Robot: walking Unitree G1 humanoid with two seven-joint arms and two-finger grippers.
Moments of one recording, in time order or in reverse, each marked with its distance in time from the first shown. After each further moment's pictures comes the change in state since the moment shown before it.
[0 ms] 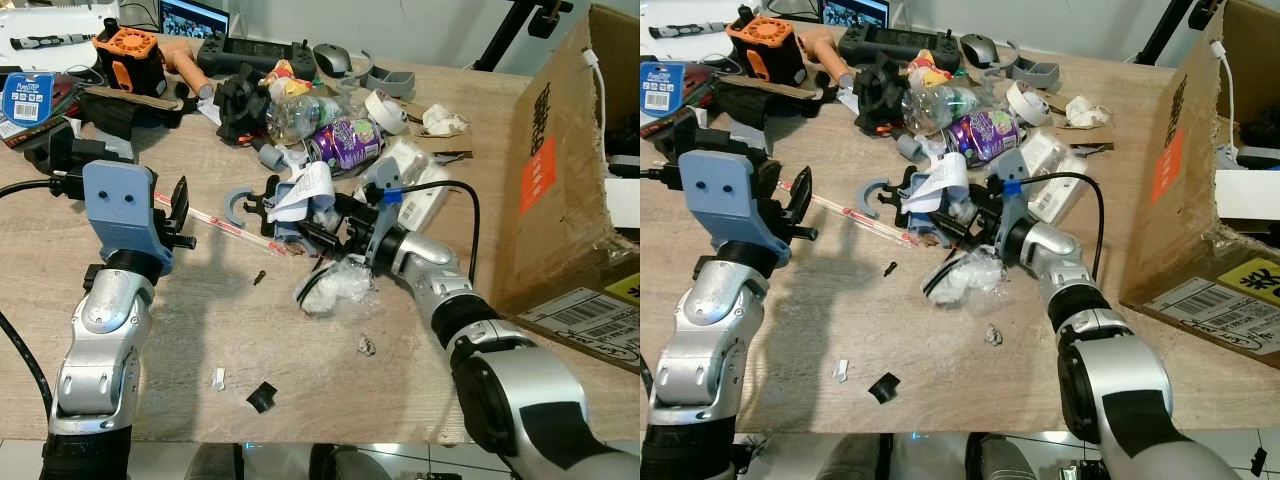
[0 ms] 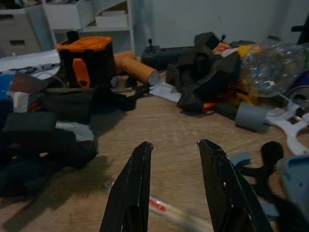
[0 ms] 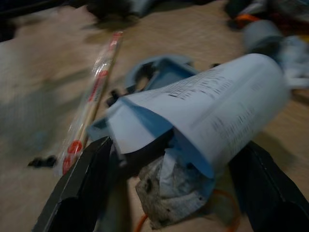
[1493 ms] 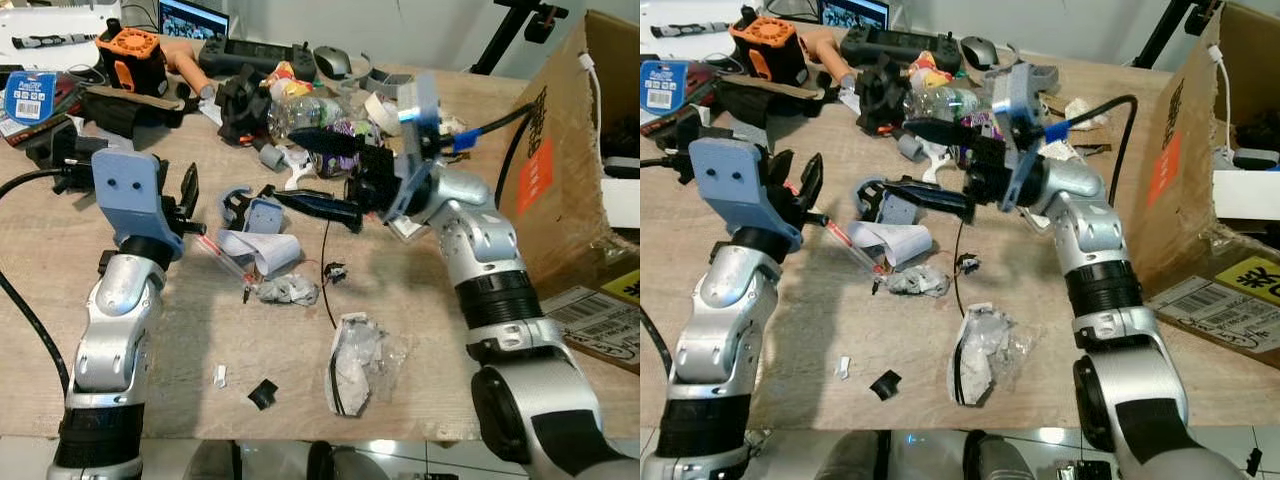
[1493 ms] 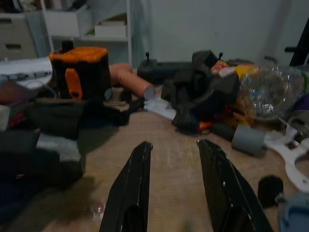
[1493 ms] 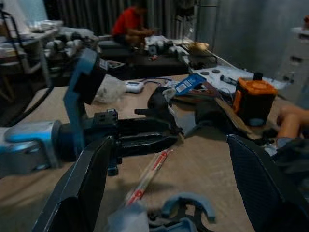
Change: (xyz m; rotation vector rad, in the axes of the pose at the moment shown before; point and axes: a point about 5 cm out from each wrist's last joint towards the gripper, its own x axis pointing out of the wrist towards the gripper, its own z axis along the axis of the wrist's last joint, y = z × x) left arm 0.024 -0.005 0.001 -0.045 -0.055 0.012; right arm 0.012 0.019 0.120 -0.177 -0.261 0.232
